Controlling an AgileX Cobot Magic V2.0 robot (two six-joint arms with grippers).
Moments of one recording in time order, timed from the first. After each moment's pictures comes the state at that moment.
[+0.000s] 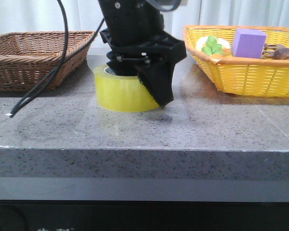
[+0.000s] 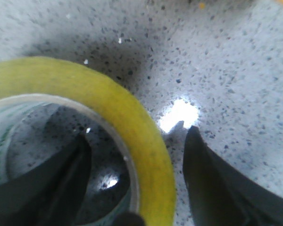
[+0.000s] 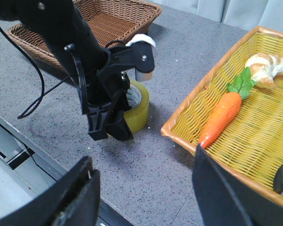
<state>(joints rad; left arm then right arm) -0.74 1.94 -1.68 -0.06 1.03 0.24 0.44 0.60 -0.88 0.18 0.72 -0.16</state>
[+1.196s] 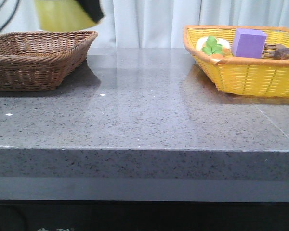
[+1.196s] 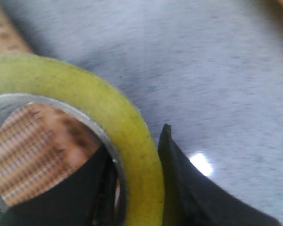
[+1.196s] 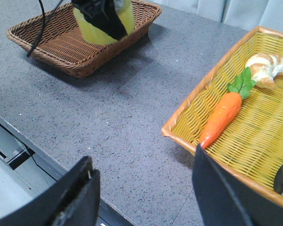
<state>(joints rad) -0.39 1.94 -2.05 -0.06 1.21 0.22 0.44 0.60 -0.88 0.18 0.72 -0.16</state>
